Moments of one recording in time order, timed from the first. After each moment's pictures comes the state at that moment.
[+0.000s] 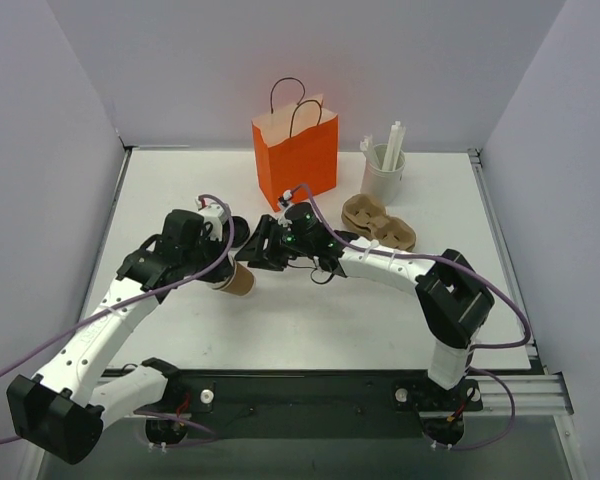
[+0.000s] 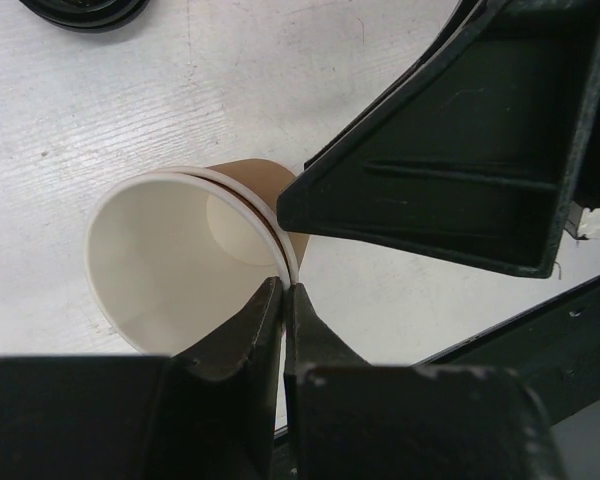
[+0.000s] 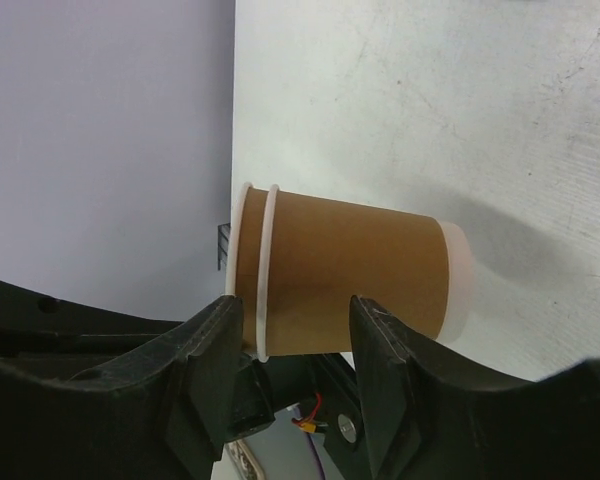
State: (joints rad) left arm -0.43 1.05 0.97 -0.73 0.14 -0.28; right arm 0.84 1.79 1.18 0.11 -0.33 1.08
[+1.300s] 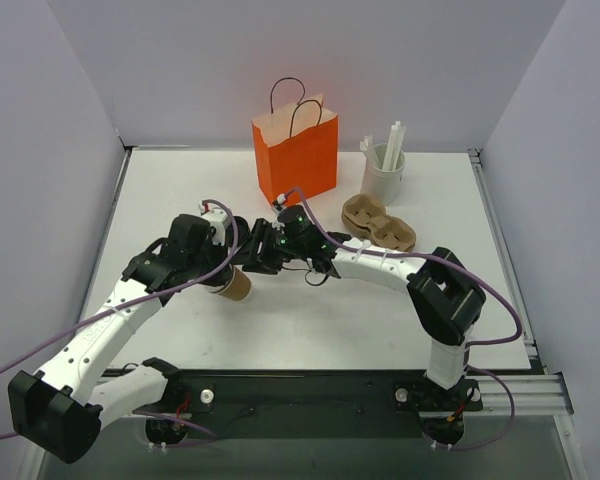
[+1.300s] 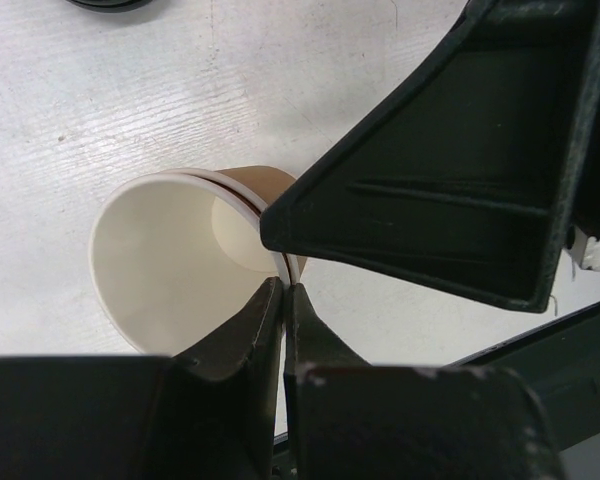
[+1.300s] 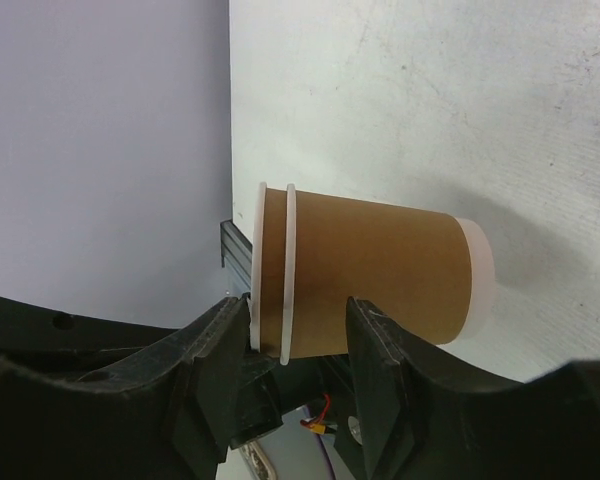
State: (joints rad) left arm -0.46 1.05 0.93 -0.72 0.06 -0.28; right arm 0.86 1.83 1.22 0.10 -0.33 1.12
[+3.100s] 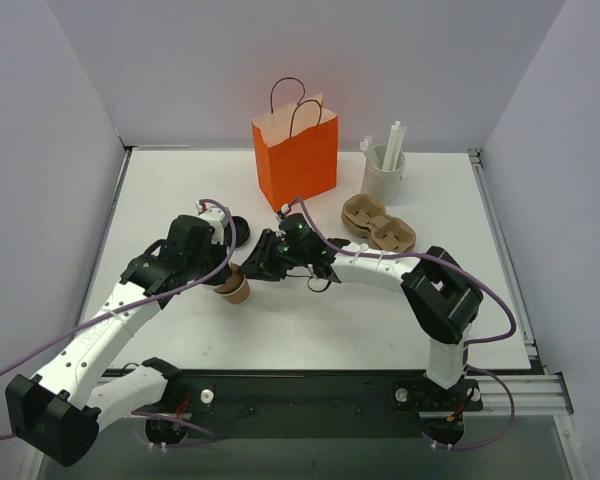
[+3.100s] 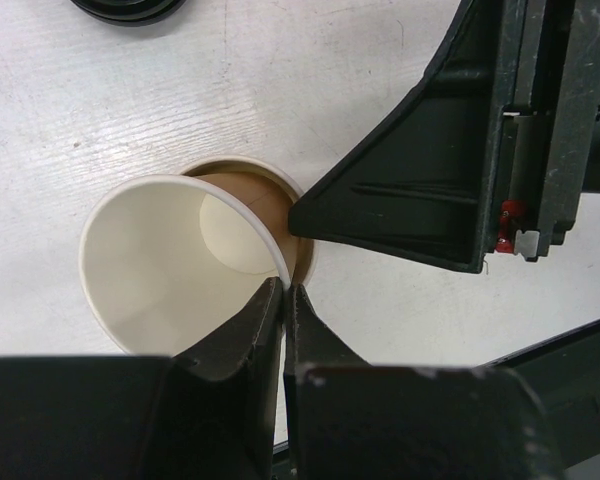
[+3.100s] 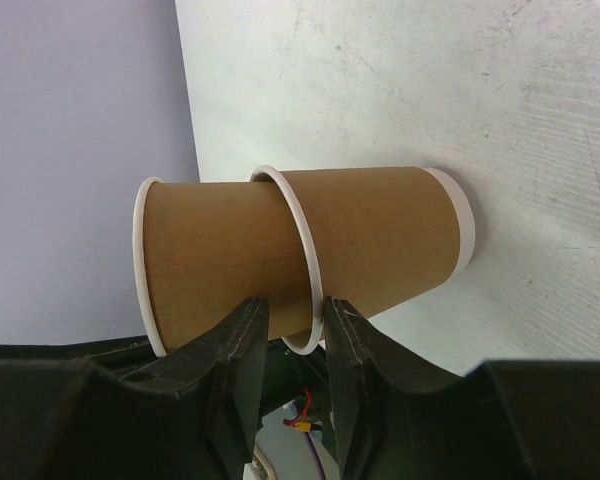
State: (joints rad) left arm -0.48 1.03 0.92 -0.70 0.02 -0.30; right arm 0.86 1.85 1.16 0.11 -0.32 1.15
